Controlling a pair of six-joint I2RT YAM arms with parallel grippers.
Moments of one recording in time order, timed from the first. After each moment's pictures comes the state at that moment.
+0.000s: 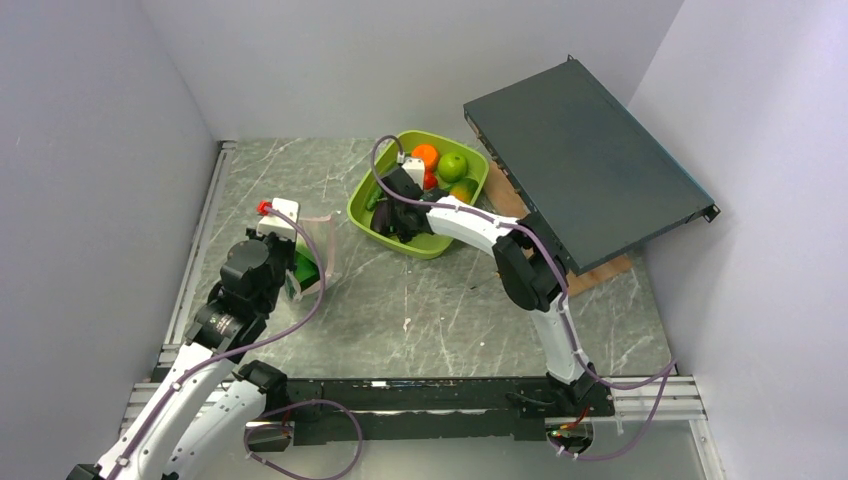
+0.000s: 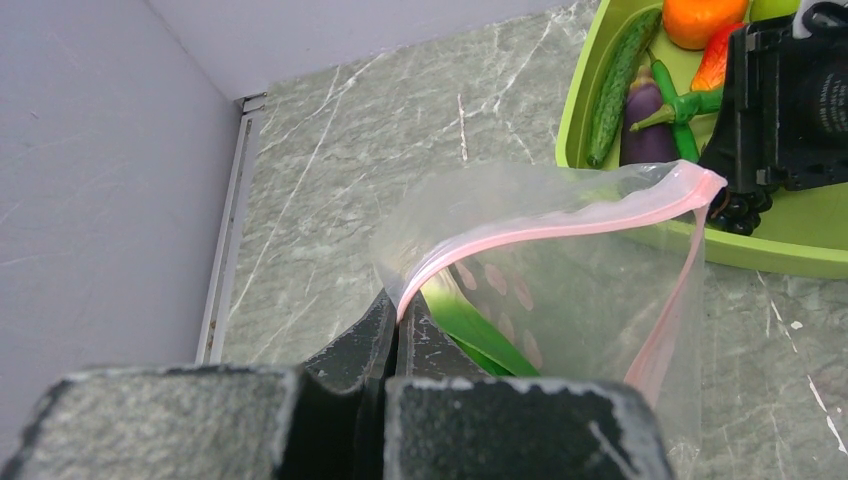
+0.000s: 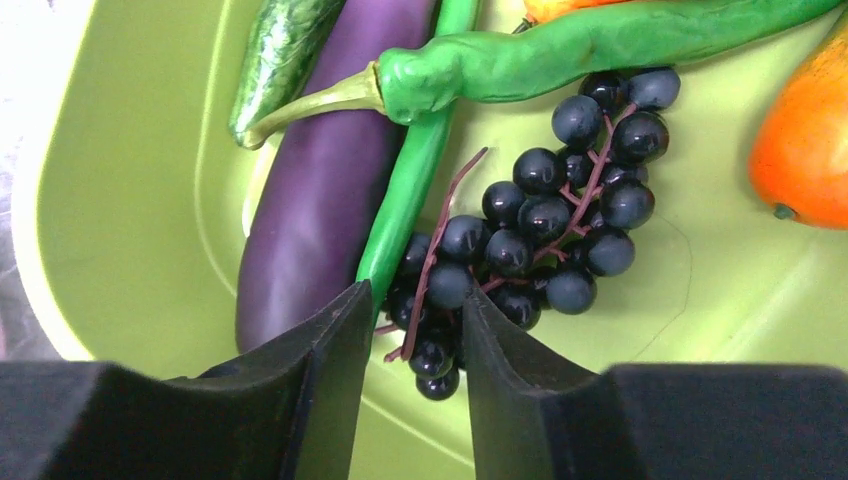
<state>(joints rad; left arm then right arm) -0.44 0.61 0.68 -0.25 -0.42 0.16 0.76 2.17 1.72 -0.38 0.35 0.62</state>
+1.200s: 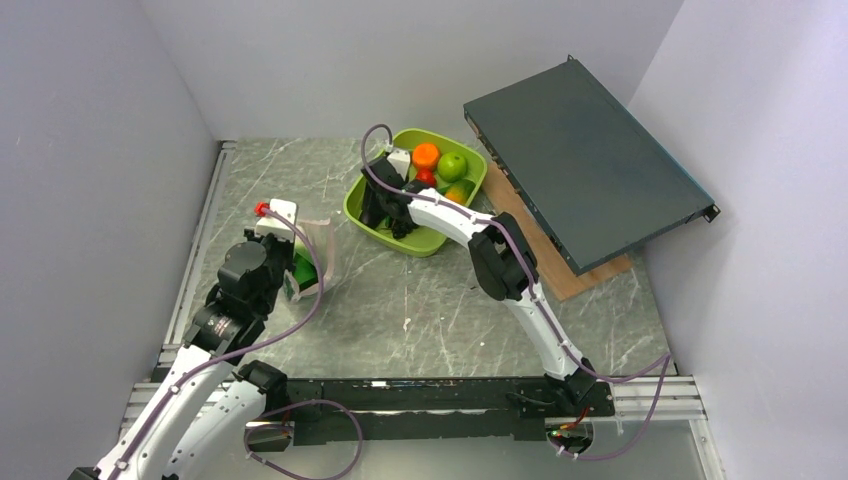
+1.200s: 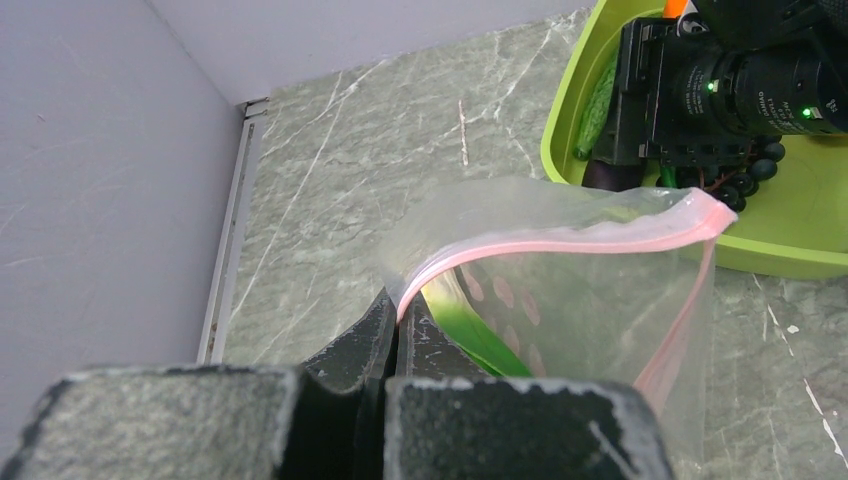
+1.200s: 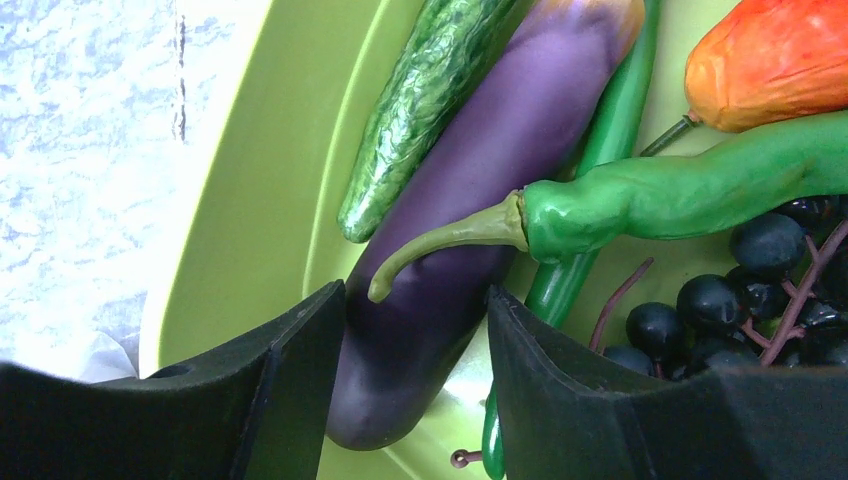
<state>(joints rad) -0.44 0.60 0.68 -0.25 -0.42 0.16 0.76 2.45 2.09 -0.40 0.30 0.75</state>
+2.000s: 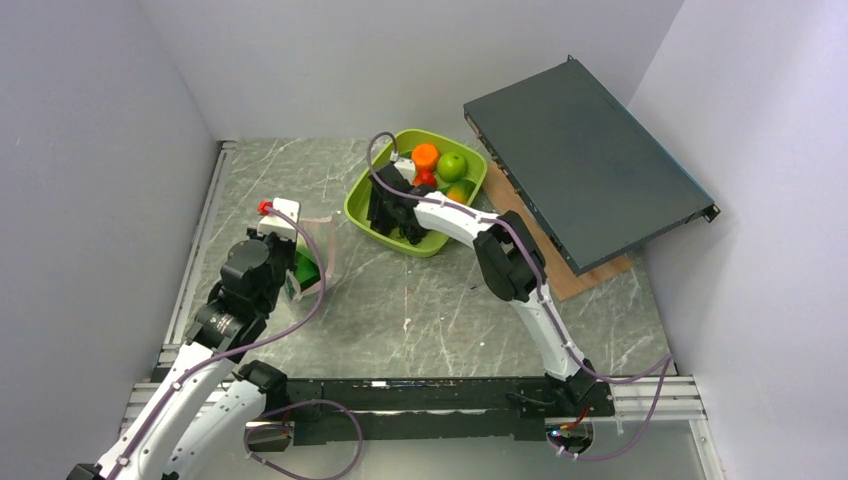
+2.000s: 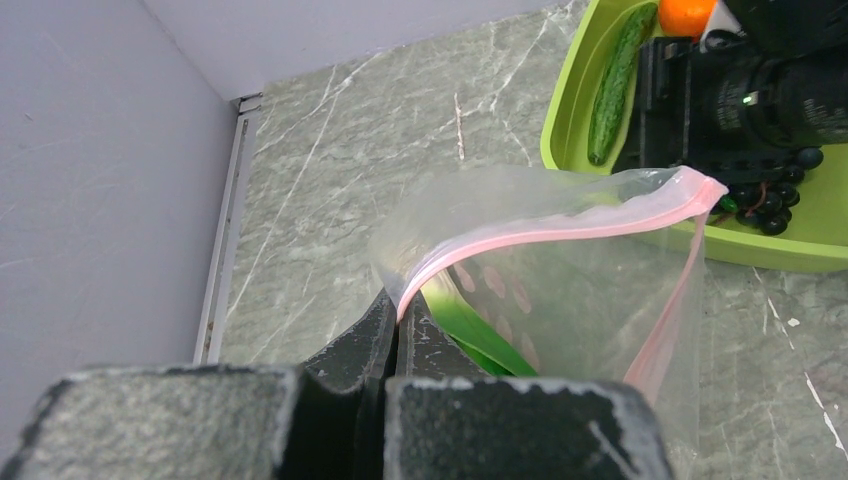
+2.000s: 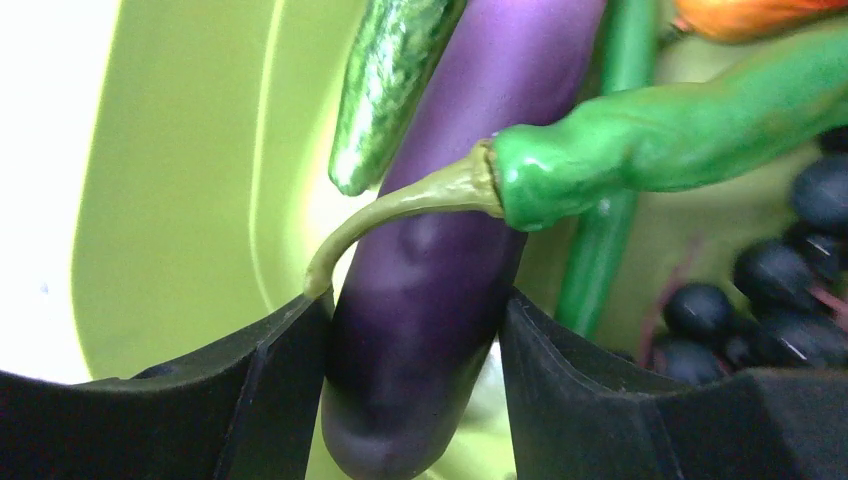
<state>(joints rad) -0.44 0.61 0.68 -0.25 -0.42 0.16 0.75 2.40 1.97 -0.38 0.23 0.76</state>
